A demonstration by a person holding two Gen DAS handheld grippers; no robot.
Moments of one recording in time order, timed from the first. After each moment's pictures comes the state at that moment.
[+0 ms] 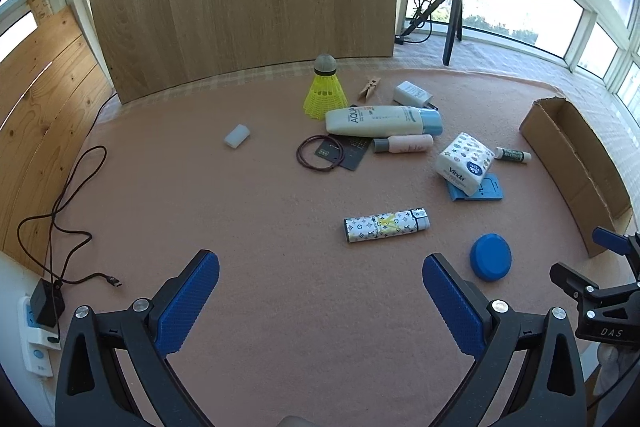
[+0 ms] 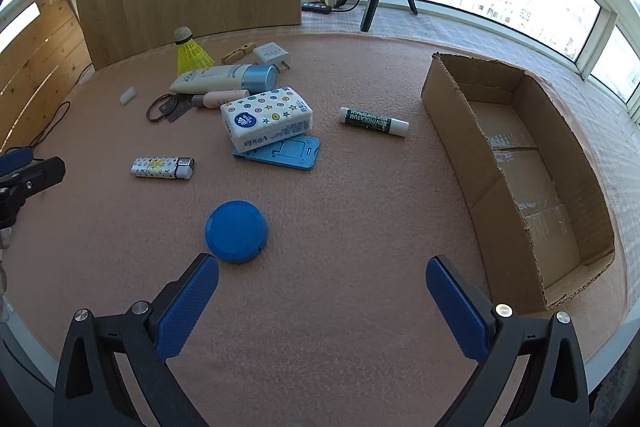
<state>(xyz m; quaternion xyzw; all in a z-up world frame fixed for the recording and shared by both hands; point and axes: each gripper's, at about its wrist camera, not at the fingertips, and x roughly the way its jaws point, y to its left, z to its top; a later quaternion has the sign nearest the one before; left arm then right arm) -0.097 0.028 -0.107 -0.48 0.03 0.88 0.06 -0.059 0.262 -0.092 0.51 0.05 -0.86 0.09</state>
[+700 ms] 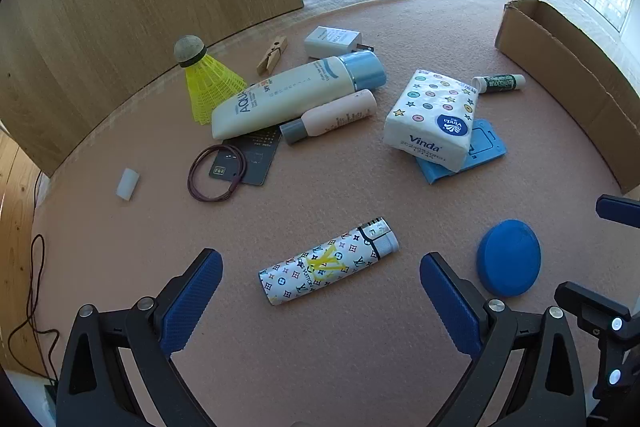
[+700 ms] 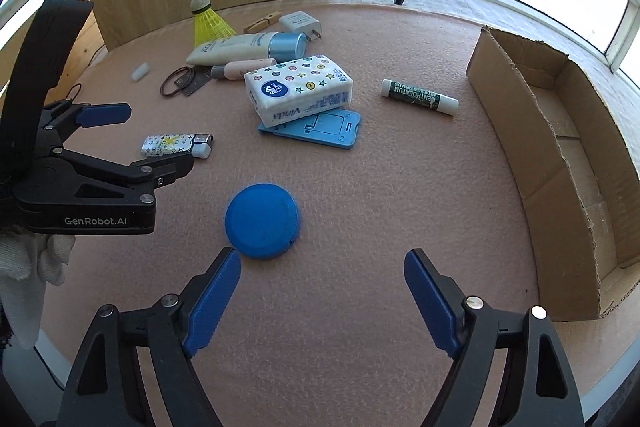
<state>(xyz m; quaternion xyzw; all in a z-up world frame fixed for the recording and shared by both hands) -0.154 0.111 -0.178 -0.51 0.17 0.83 0.14 -0.071 0.246 -0.118 0.54 0.04 -0.83 0.13</state>
